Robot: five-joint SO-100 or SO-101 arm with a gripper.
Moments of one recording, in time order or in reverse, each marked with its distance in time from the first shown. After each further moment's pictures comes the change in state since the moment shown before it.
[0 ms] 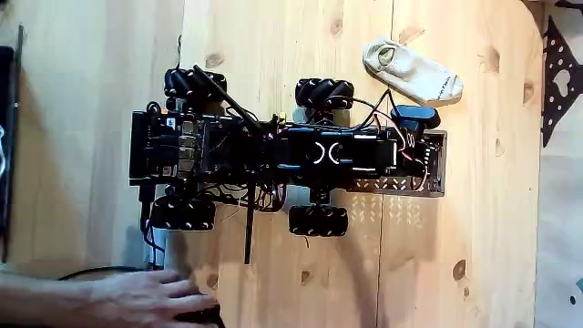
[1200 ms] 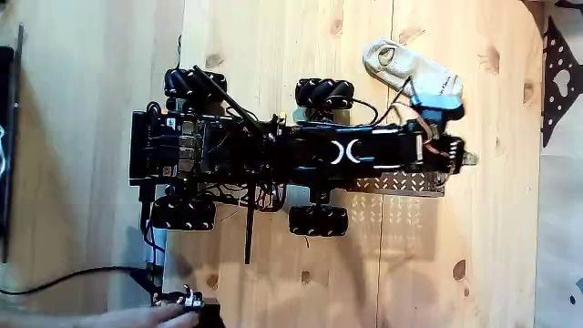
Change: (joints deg) arm -3.2 -34.5 -43.9 7.7 6.3
